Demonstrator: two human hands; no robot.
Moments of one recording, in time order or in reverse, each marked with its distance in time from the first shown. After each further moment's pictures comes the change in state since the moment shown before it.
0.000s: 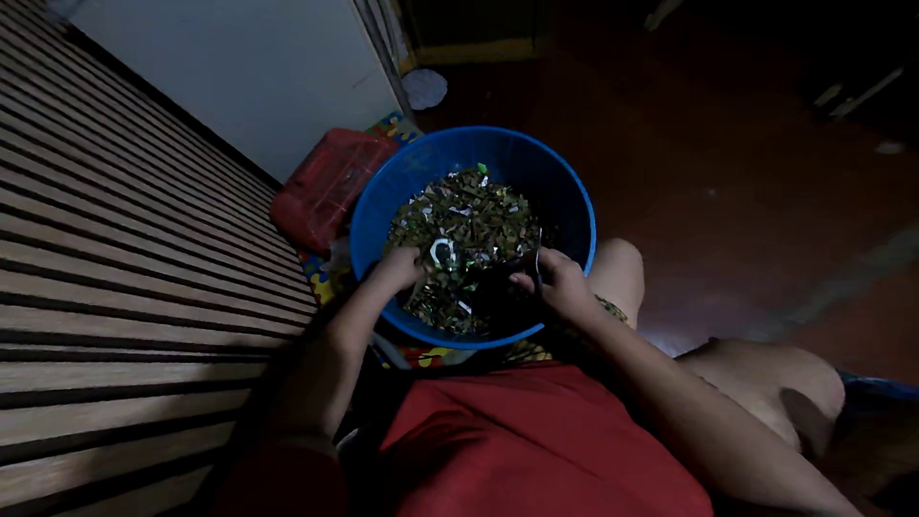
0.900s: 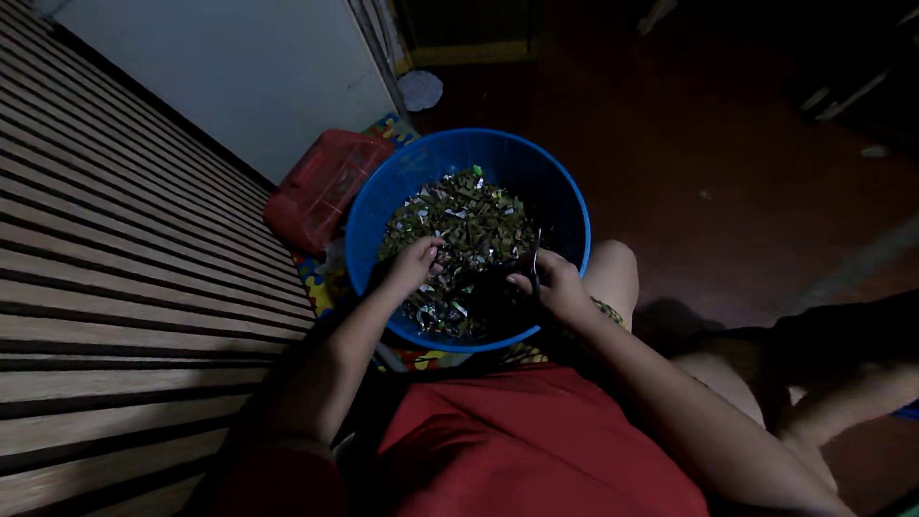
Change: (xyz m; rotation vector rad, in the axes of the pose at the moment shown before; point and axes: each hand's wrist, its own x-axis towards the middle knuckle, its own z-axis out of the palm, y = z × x) left_hand -0.010 0.021 0.016 -0.539 0.100 0.140; right_hand 0.000 0.000 0.000 0.027 0.014 0.018
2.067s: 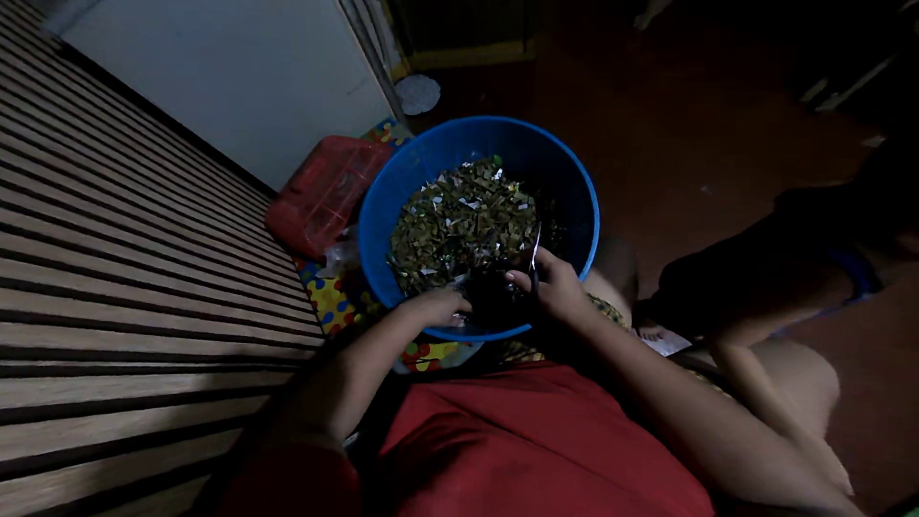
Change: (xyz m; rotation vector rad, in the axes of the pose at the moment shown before) left_hand 0.017 -0.026 0.056 0.802 -0.724 0.350; right_hand -0.001 -0.007 -0.001 0.147 -0.015 0.149
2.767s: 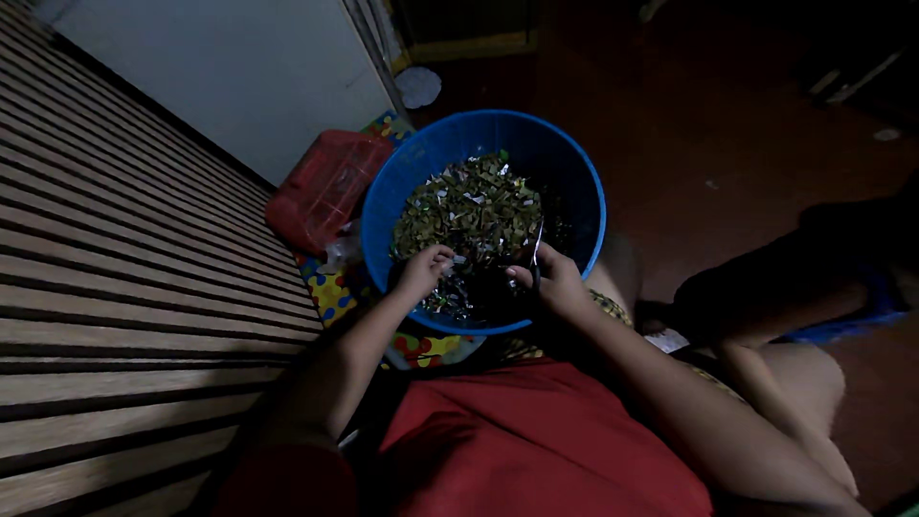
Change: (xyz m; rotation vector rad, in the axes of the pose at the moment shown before) left_hand -0.018 -0.020 -0.013 -0.691 0.718 -0.268; right_hand 0.000 0.000 0.004 0.028 0.025 -0.022
